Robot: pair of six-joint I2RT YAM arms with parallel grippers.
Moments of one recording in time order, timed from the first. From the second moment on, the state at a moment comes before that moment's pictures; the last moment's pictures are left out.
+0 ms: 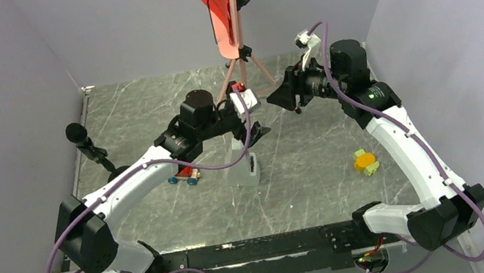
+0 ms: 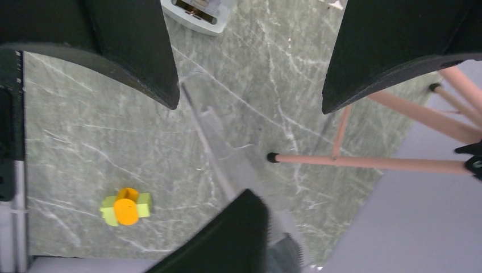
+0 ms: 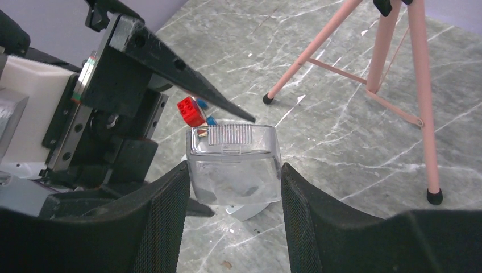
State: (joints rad) left arm -0.76 1.45 1.18 0.05 0.45 0.29; right arm 0.30 1.19 1.32 -0.50 -0.59 0.13
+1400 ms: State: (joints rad) left arm -0.56 1.38 1.26 -0.62 0.69 0.79; right arm 0.33 1.19 1.14 -0.60 -0.88 -0.61
